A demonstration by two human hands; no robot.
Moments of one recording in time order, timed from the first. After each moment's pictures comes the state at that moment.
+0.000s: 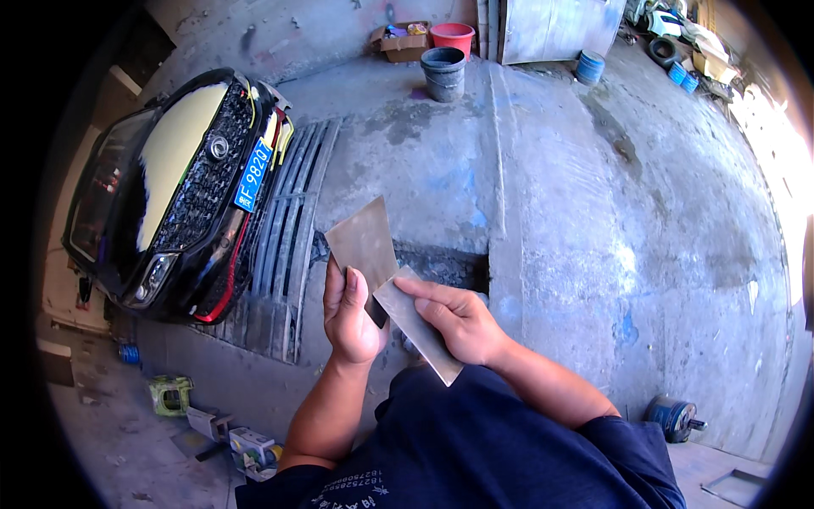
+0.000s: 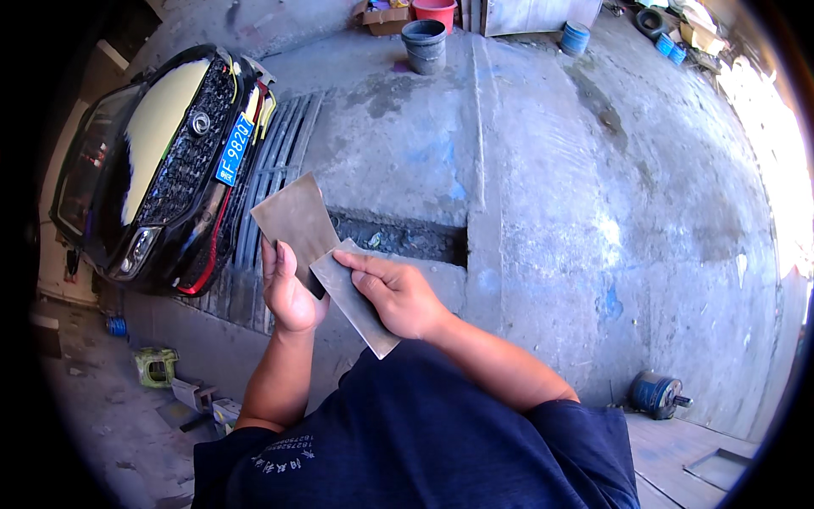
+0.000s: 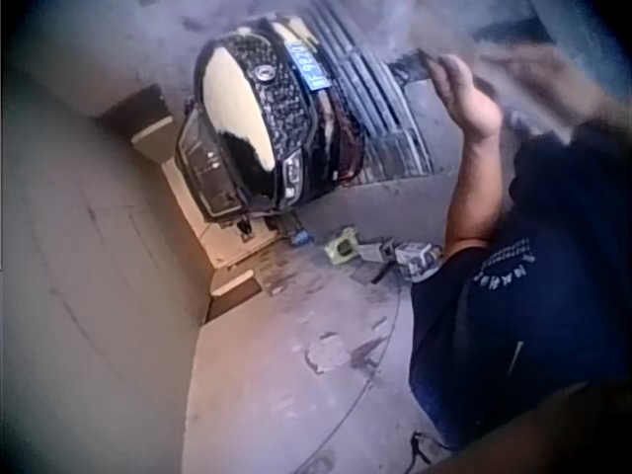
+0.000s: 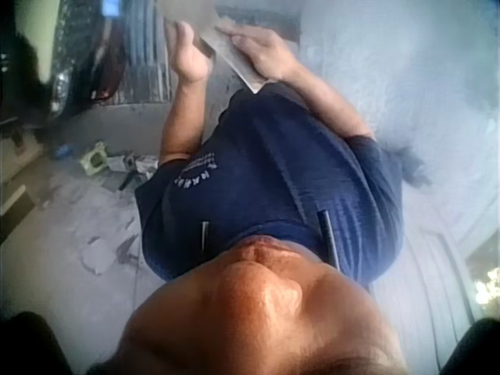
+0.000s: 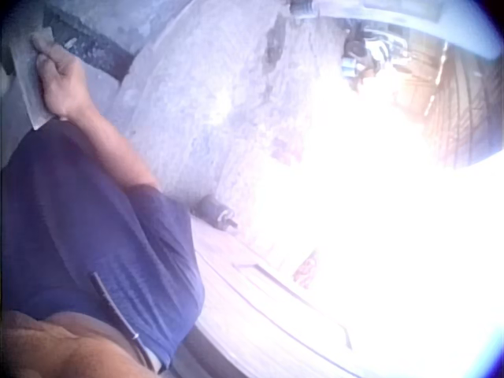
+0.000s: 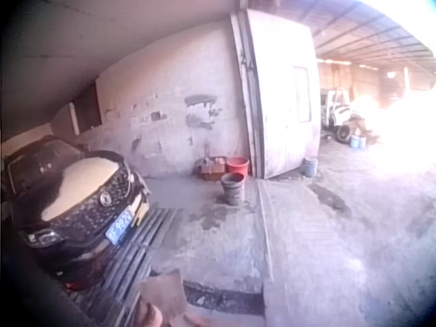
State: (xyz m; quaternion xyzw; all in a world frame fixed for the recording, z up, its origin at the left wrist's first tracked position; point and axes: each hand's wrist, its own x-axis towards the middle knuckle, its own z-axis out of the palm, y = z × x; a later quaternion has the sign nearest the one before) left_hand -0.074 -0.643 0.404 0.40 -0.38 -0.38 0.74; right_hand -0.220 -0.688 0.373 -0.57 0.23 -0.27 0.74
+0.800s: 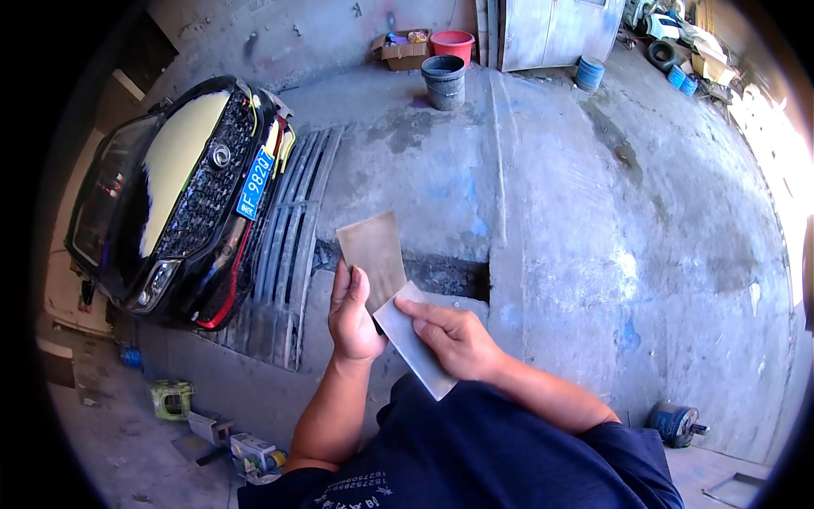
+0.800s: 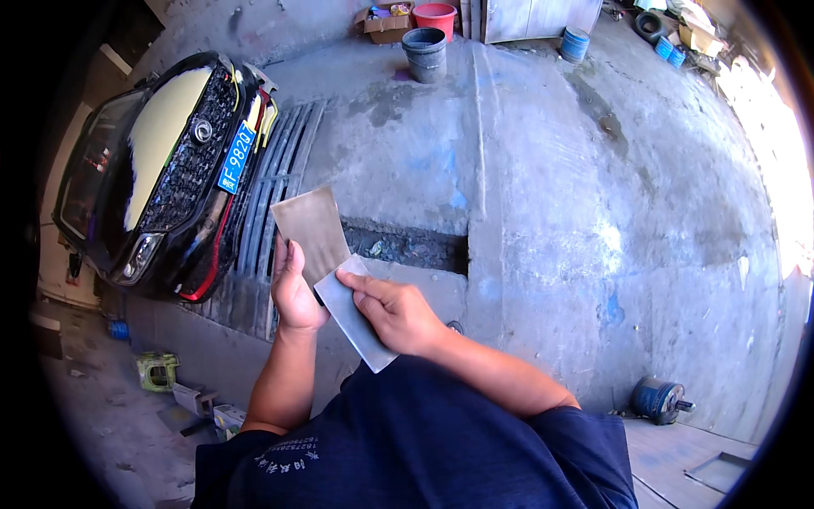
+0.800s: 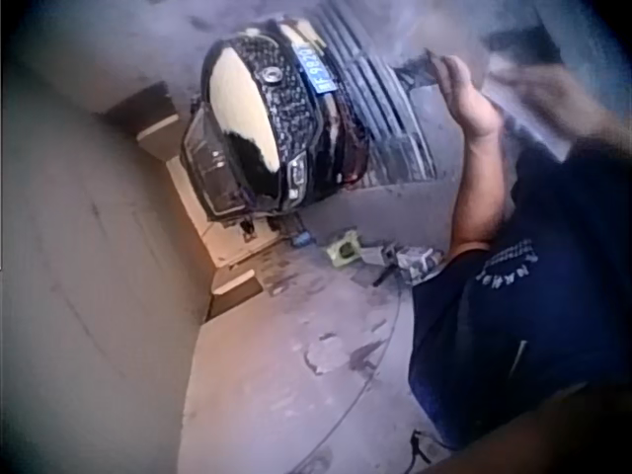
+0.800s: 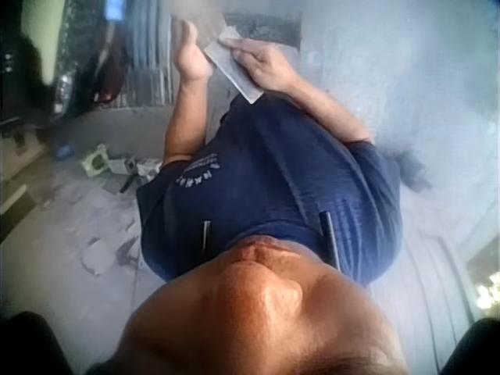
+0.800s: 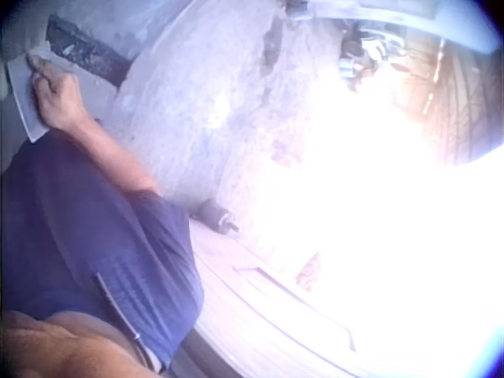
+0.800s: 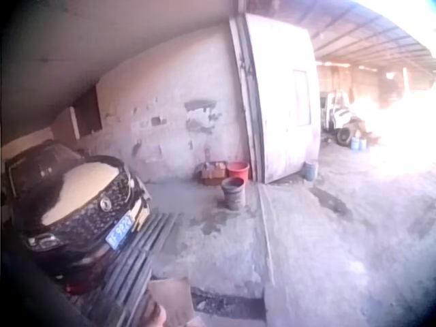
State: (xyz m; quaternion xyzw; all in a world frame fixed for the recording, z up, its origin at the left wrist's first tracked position) left_hand -0.074 -0.656 0.402 0.37 -0.34 -0.47 0.73; right_hand -0.227 -0.686 0.366 -0.70 0.23 -0.35 0.57
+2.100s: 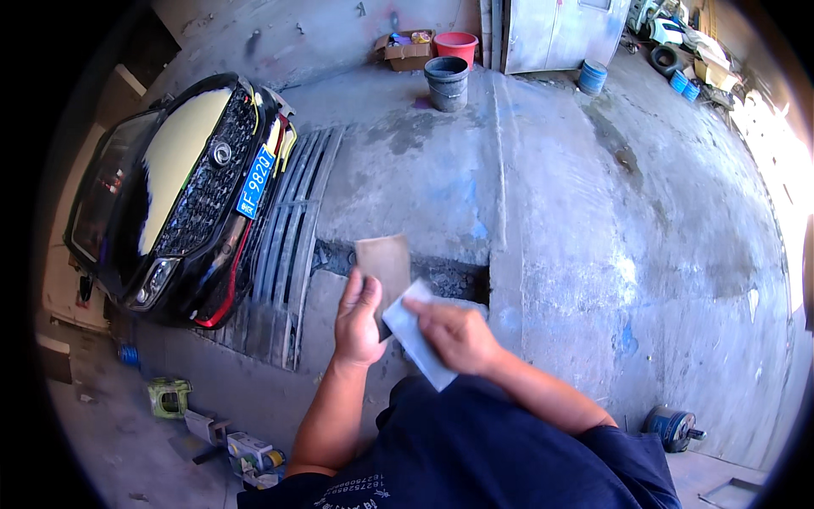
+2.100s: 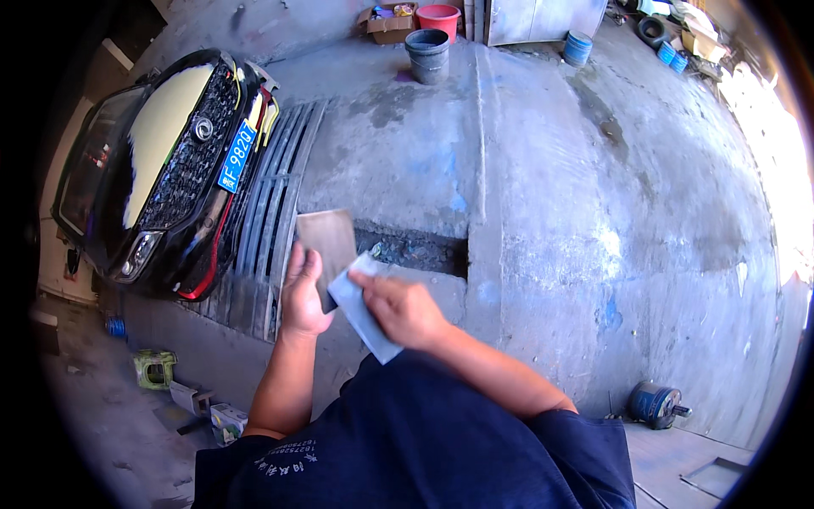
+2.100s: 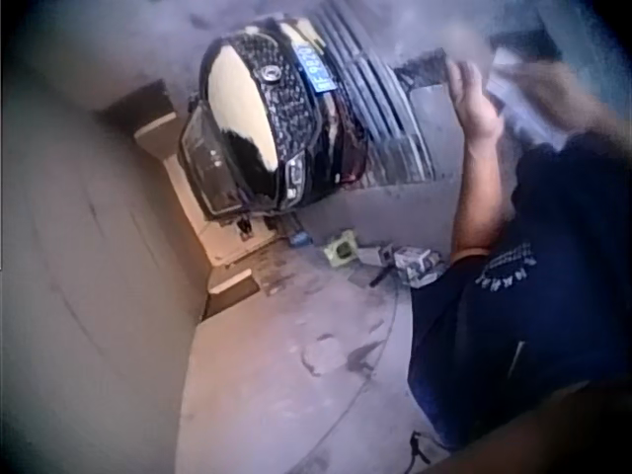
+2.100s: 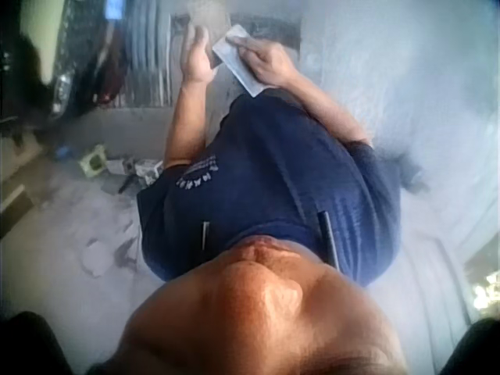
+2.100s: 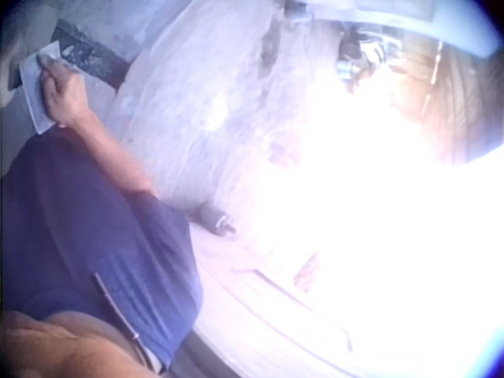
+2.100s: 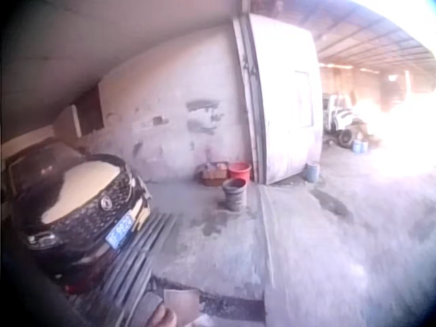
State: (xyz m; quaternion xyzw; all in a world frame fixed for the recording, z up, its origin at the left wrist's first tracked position) left_hand -0.053 -0.653 0.362 0.40 -0.29 -0.54 0.69; right_hand -0.223 -0.702 0.341 -0.76 0.24 -0.37 0.47
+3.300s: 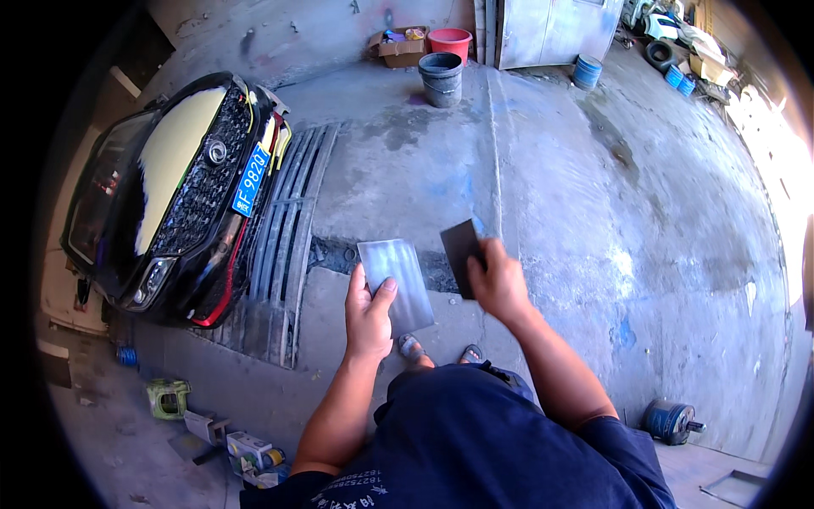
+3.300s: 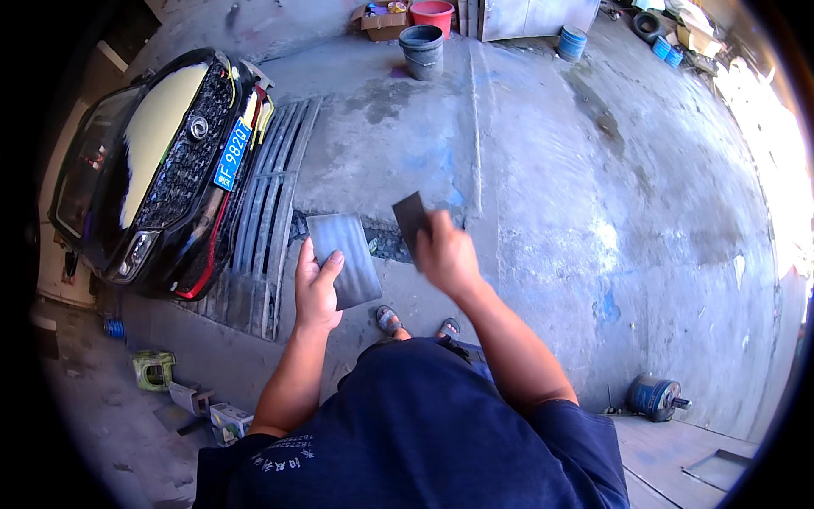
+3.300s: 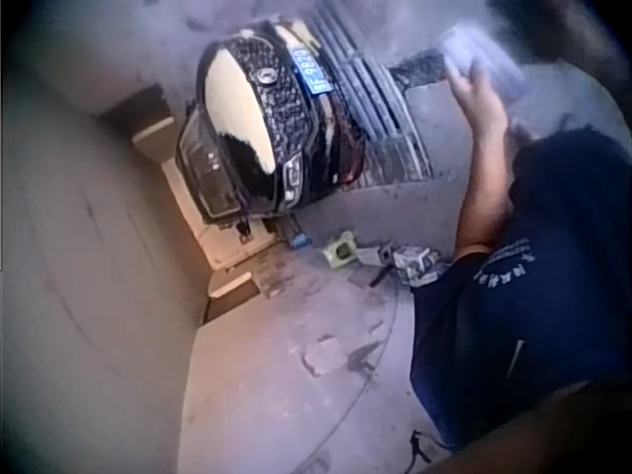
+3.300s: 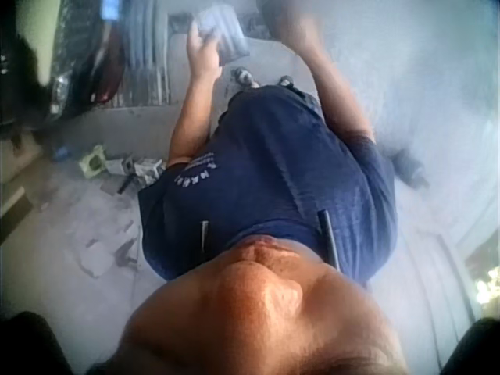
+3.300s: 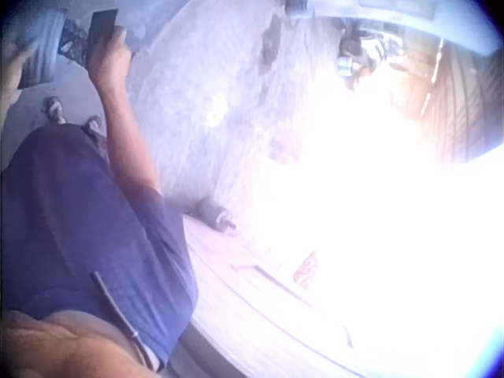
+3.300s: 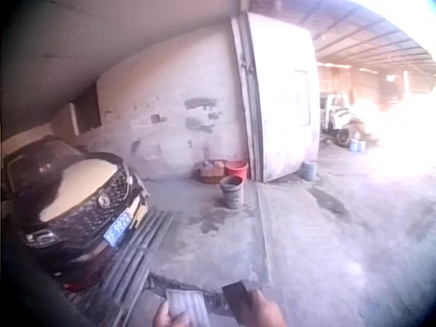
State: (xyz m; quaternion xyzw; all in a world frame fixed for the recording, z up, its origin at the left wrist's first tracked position) left_hand -0.066 -0.653 0.340 0.49 -0.29 -0.45 0.69; right_hand -0.250 -0.754 0.327 -0.74 0.47 -0.33 0.34
